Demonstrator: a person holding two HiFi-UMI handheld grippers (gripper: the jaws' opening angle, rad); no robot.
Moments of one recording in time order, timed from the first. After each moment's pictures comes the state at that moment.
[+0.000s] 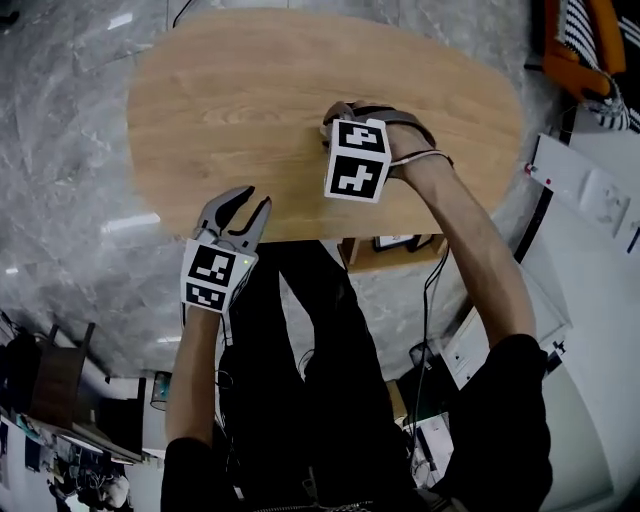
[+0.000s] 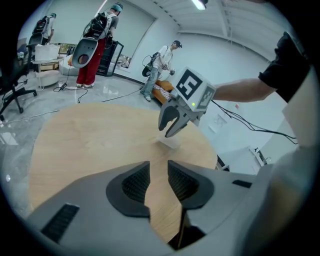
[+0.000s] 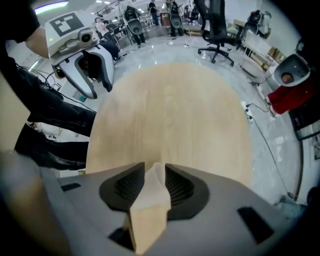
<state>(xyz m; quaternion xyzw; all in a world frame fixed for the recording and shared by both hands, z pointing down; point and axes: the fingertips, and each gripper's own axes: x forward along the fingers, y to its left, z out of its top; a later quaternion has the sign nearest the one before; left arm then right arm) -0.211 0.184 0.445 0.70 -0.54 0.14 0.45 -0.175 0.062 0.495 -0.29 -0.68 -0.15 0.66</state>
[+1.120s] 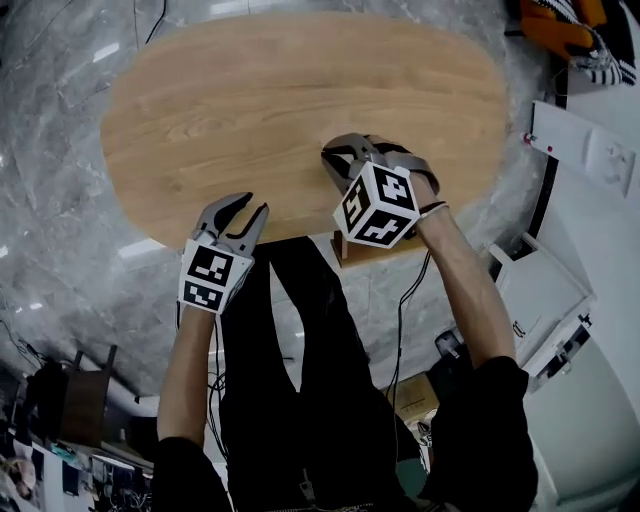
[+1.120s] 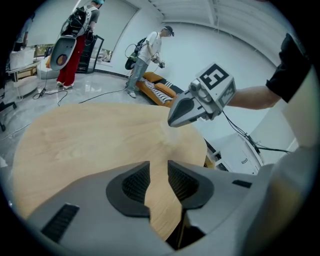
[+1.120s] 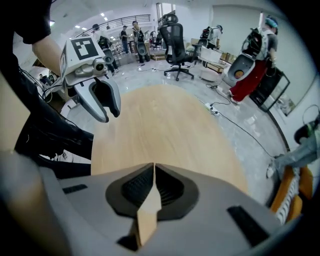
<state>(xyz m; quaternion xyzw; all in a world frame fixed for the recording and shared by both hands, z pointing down) -0.159 0.165 0.440 0.75 -0.47 0.19 0.43 -0.104 0.059 0.443 -0.13 -0.79 -0.07 0.59</state>
